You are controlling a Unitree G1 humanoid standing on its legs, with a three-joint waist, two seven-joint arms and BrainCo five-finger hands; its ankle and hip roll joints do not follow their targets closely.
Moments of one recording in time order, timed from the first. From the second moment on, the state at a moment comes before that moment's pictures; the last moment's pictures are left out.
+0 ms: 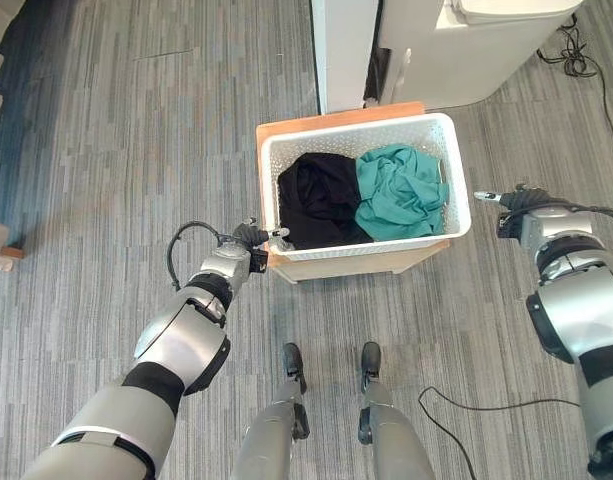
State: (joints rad) left arm -1.11 0.21 -0.53 1.37 -0.61 0.13 0.11; right arm -1.28 -0.63 0.51 1.54 0.53 0.21 -0.06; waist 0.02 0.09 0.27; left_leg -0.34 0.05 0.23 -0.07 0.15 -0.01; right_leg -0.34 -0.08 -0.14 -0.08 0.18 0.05
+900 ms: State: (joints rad) left arm -1.22 0.16 -0.61 1.32 -0.54 0.11 0.16; right arm -1.28 -0.53 0.54 1.54 0.52 0.19 -0.04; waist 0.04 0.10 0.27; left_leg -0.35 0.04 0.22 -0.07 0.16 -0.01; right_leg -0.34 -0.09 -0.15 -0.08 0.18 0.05
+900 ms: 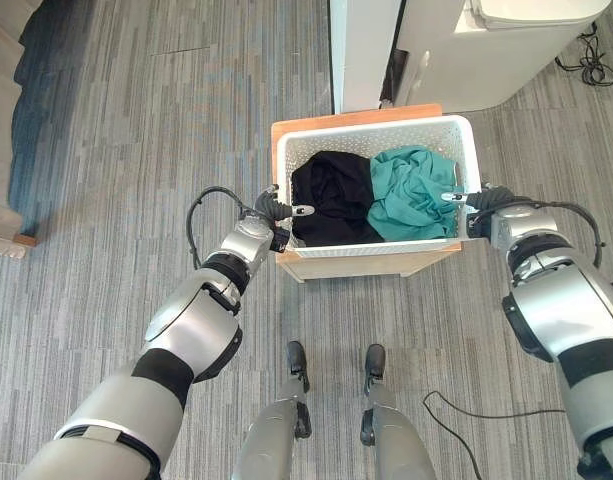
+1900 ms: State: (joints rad) left arm -1.22 0.15 -0.48 1.31 -0.63 0.06 0.30; right arm -1.23 -0.46 0.54 1.50 0.54 0.15 -0.09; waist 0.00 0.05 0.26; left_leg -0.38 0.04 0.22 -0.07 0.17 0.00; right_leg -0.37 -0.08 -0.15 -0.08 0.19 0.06
